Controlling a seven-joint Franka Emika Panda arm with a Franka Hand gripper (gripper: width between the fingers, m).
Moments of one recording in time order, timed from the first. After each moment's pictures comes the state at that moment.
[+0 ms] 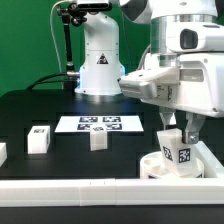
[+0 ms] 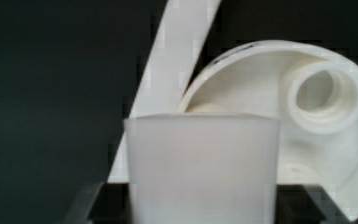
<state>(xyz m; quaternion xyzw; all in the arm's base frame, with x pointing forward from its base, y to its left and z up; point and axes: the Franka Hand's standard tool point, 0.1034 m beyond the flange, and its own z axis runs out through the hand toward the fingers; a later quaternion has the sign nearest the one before) 0.654 0.076 0.083 0.59 0.81 0.04 0.07</state>
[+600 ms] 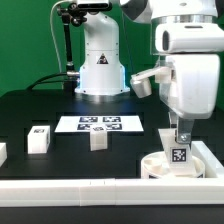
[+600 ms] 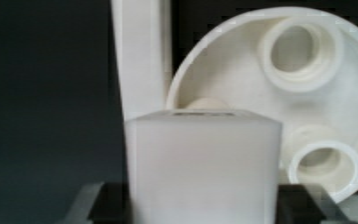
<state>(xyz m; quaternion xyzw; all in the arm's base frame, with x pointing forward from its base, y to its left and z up) 0.651 0.076 0.082 0.76 0.64 0.05 0.05</state>
